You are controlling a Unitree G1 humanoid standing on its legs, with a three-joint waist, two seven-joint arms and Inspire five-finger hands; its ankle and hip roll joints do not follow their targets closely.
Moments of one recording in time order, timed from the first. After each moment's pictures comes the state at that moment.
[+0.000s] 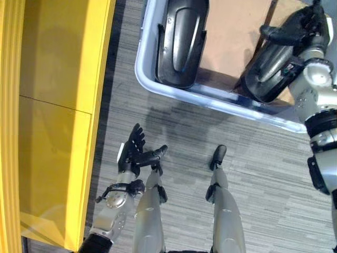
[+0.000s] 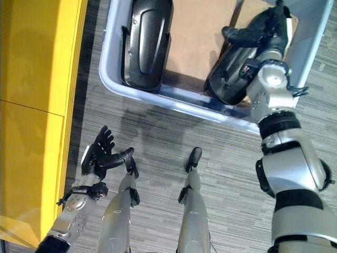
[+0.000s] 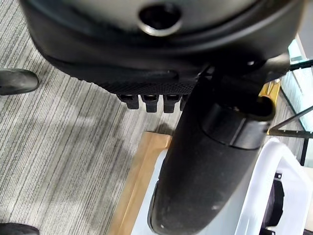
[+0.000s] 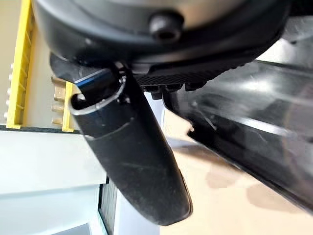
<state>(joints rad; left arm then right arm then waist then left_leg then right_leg) -0.06 0.42 -0.27 0.11 -0.58 -0.20 0.23 -1.30 -0.74 0.44 1.00 0.87 -0.14 -0.27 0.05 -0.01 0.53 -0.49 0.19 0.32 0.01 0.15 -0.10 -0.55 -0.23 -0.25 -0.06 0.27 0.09</state>
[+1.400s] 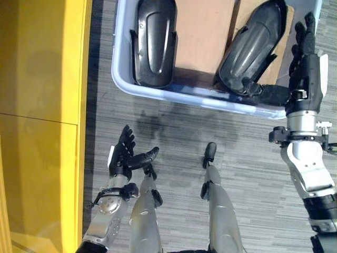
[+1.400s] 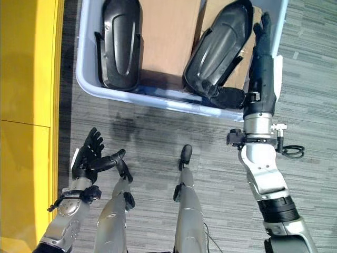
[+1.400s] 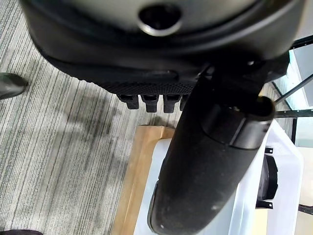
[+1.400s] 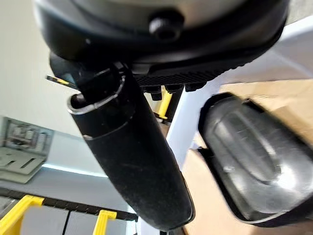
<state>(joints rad) 0.01 0.42 -0.20 0.06 -0.51 -0.20 0.26 -0.45 -0.66 0.07 -0.08 0.19 -0.17 -0.40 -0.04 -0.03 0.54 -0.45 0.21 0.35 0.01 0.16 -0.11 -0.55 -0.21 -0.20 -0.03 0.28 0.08</state>
